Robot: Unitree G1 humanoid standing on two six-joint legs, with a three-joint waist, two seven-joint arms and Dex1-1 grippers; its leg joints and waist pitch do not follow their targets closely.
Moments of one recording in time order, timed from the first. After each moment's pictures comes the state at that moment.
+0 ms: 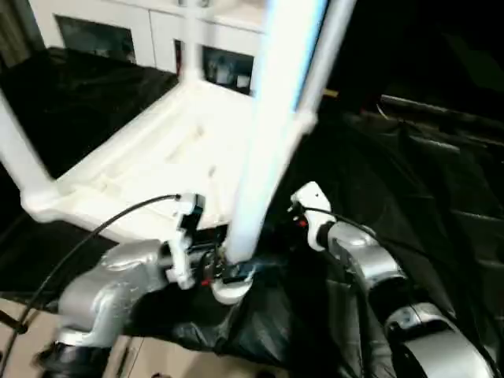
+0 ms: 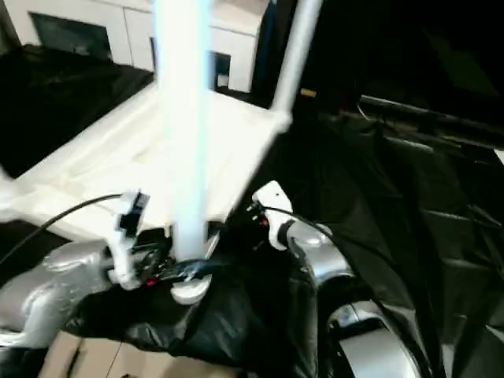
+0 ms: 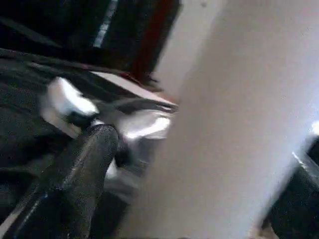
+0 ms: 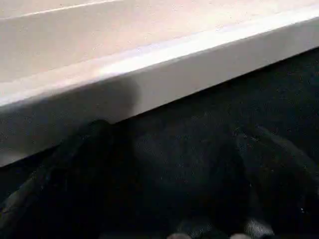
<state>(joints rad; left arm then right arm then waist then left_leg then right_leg) -0.26 0.27 -0.09 -0.07 -0.53 0.52 -1.05 -0.63 -0.11 0.16 0.92 0.01 -0.01 0.56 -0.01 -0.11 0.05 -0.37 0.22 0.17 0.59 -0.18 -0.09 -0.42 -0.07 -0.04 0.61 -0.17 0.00</state>
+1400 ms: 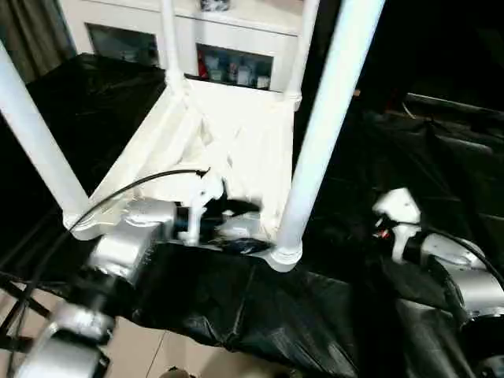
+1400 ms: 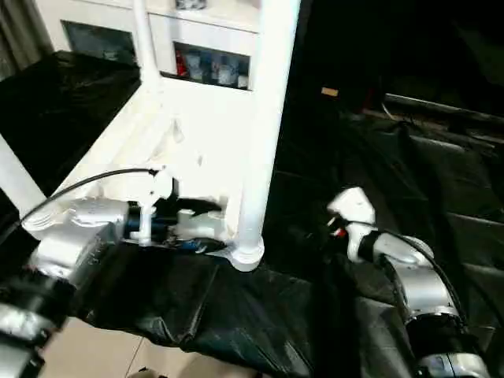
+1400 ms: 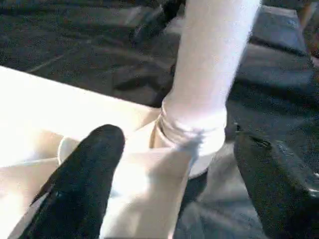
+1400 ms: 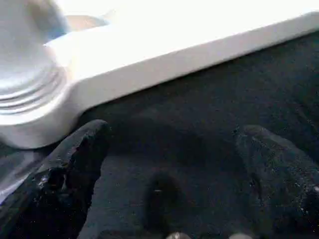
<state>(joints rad) -0.58 0.42 -0.27 0.48 -0.21 0.13 -1.29 -0.28 -0.52 0.07 0.36 0.16 0.08 0.94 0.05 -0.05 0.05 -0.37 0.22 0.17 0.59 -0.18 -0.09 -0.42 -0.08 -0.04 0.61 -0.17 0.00</state>
